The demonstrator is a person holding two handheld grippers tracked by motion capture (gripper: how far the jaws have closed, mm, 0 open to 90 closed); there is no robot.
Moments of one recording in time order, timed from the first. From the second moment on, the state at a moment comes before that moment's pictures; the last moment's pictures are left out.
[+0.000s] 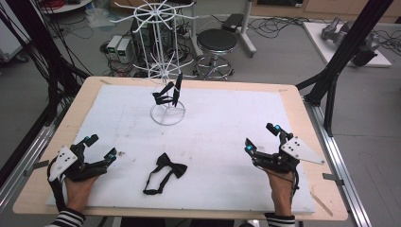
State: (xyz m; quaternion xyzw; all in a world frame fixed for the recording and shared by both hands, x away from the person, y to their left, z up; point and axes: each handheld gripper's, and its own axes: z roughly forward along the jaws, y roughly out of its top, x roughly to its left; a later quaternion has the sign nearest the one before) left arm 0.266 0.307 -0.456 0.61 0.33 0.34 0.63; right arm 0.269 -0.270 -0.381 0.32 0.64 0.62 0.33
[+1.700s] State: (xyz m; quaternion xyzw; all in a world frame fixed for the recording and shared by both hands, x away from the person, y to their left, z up) left arm 0.271 0.306 -0.393 0.66 0.28 0.33 0.62; right arm 0.271 -0.262 -0.414 0.33 0.66 0.59 0.33
